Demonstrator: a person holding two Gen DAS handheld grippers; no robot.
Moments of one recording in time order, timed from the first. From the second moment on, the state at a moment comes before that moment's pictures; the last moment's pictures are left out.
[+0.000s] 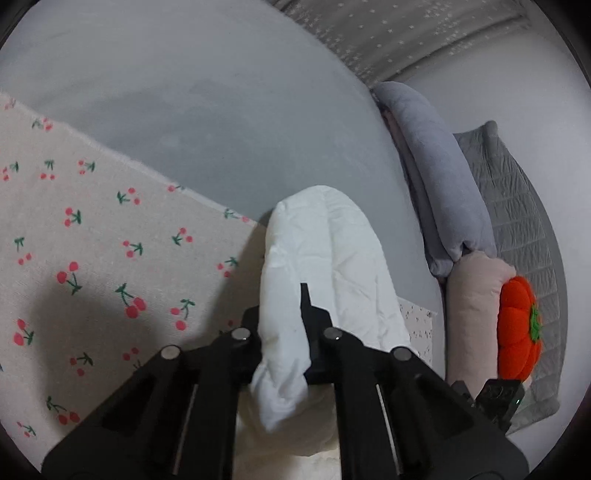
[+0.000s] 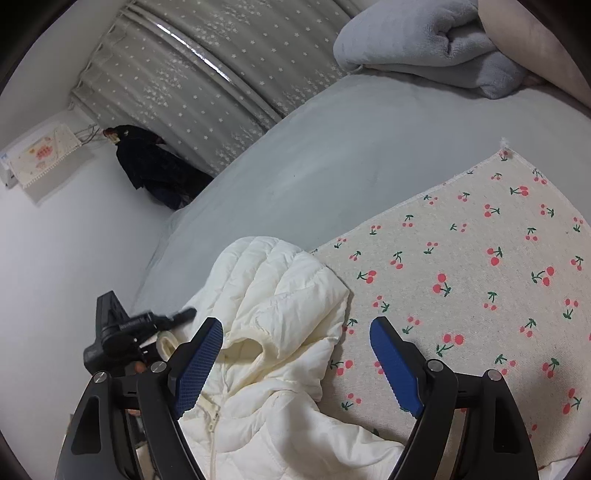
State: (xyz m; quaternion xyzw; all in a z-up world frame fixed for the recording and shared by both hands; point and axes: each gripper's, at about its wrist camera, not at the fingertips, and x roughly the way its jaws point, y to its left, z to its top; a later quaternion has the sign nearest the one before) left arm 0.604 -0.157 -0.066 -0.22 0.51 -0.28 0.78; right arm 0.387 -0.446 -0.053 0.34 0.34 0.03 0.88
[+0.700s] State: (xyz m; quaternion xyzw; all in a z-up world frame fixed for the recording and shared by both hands) left arm 0.328 -0.199 0.038 0.30 0.33 -0.47 0.76; right arm 0.328 -0.490 -0.018 0.52 0.29 0.16 0.79
